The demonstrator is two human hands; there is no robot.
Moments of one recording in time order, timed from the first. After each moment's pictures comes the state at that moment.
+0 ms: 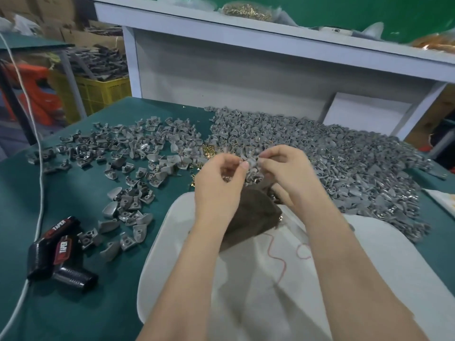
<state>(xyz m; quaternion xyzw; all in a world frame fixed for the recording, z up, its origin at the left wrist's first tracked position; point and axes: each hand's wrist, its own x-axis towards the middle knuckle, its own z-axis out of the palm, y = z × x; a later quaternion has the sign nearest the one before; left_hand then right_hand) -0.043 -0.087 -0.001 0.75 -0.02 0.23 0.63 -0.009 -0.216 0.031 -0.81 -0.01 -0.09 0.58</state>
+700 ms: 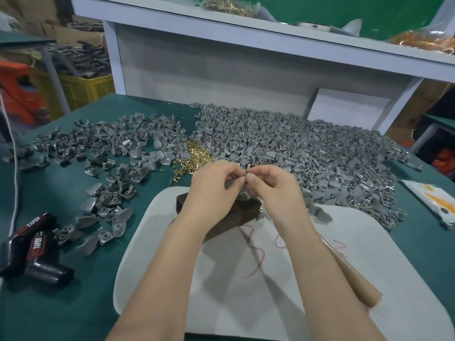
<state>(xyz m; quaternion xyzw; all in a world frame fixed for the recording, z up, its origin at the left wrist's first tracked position) -0.052 -0.097 0.004 0.86 -0.15 0.16 0.45 -0.051 -0.229 -0.004 -0.78 -0.04 -0.12 0.62</state>
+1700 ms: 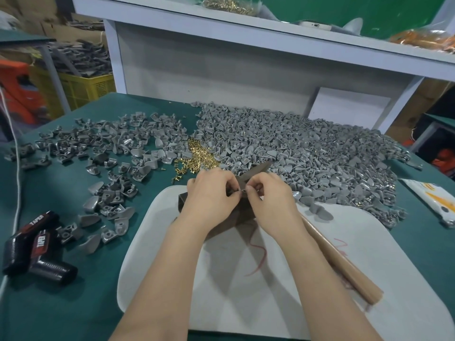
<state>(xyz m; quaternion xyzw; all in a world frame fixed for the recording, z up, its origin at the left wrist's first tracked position) -0.049 -0.091 -0.005 0.93 -0.10 0.07 0.33 -0.056 -0.225 -0.015 -0.93 -0.06 -0.19 0.30</state>
